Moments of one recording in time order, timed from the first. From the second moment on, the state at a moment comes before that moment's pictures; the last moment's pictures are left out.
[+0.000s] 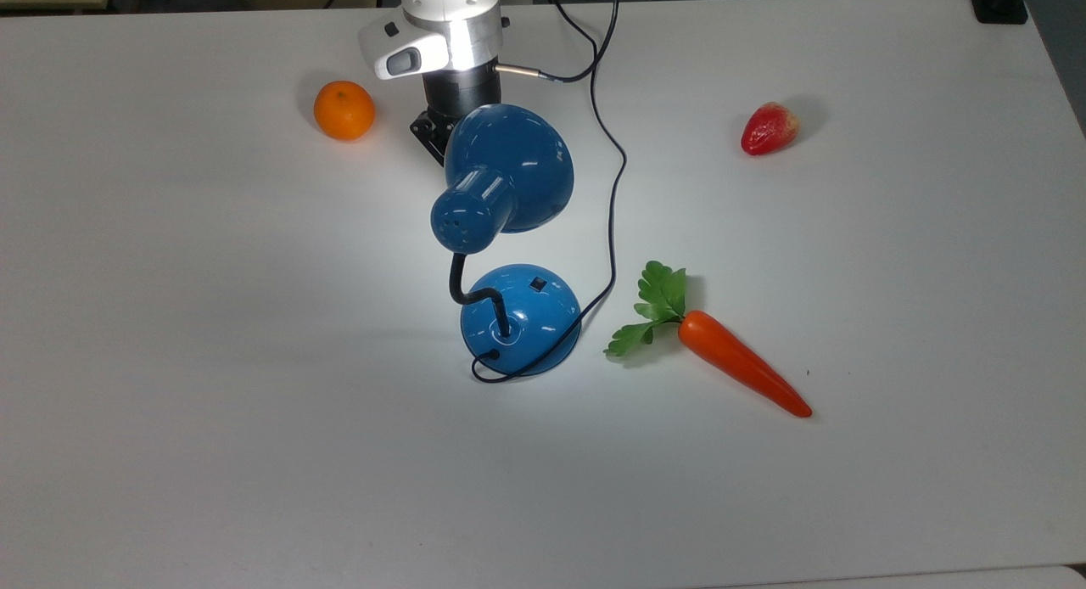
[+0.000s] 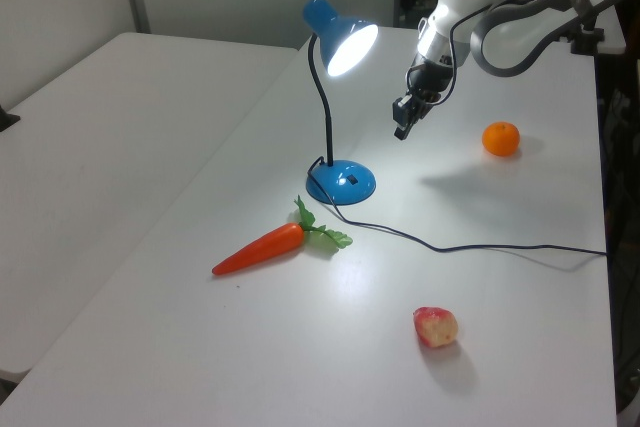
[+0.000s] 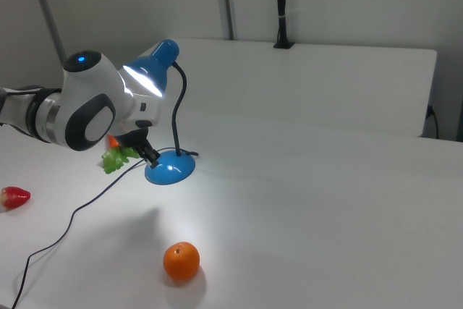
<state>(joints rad) 0.18 0.09 -0.07 -2.16 0.08 2.60 0.36</state>
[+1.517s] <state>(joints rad) 0.37 0.34 -0.21 -1.98 0.06 2.74 0.54</state>
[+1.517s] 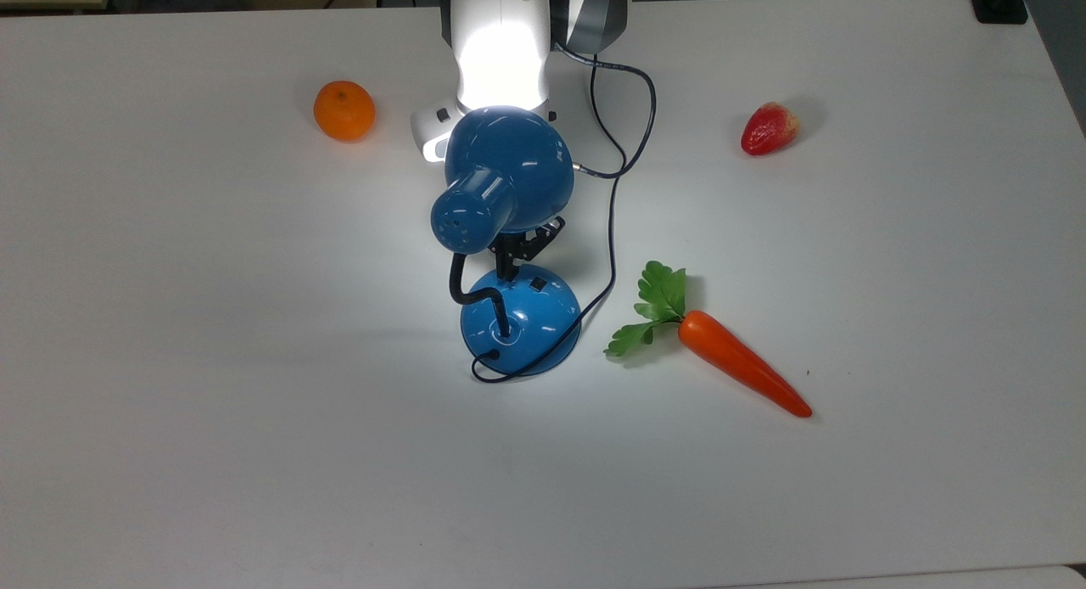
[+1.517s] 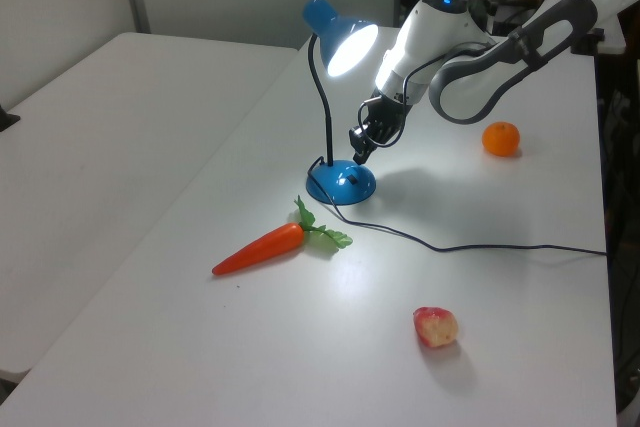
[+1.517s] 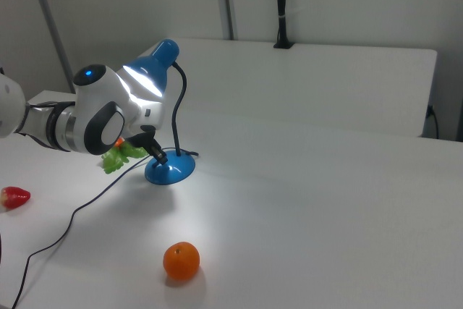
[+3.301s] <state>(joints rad) 0.48 0.38 -0.27 -1.98 0.06 2.76 0.58</state>
